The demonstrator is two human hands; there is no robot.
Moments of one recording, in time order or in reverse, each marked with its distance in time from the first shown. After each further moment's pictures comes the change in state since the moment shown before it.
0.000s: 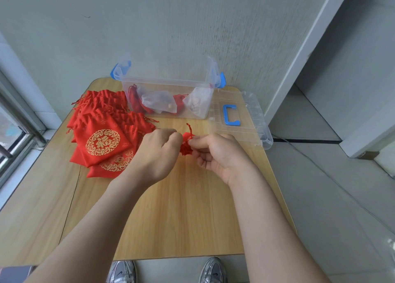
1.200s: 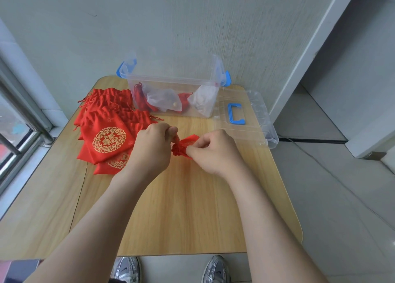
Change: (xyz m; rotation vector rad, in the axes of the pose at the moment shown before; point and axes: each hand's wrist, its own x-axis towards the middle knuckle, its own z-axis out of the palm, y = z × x) left_hand 0.015 -0.028 -0.002 0.202 0.108 0.023; right_hand -0.003 0.010 0.011 -0.763 0.140 -0.314
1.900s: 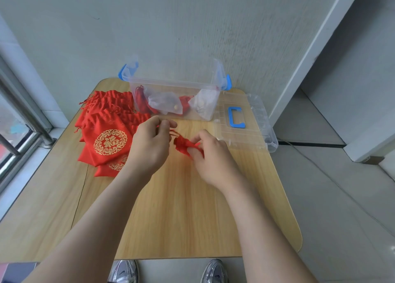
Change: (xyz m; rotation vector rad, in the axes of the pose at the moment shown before) left_hand 0.004 0.001 -0.001 -0.518 0.125 -0.151; right_hand 0.005 0.016 0.015 -0.106 0.015 -0.253
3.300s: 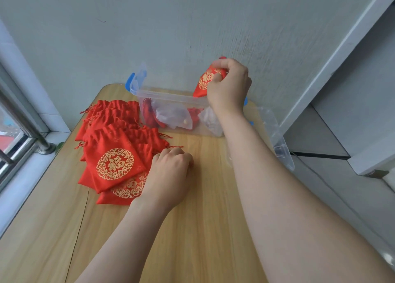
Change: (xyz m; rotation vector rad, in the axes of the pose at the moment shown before) left_hand 0.022 -0.042 0.014 0.767 -0.214 0.328; right_hand 0.170 -0.075 -0.038 0.096 0.702 -0.033
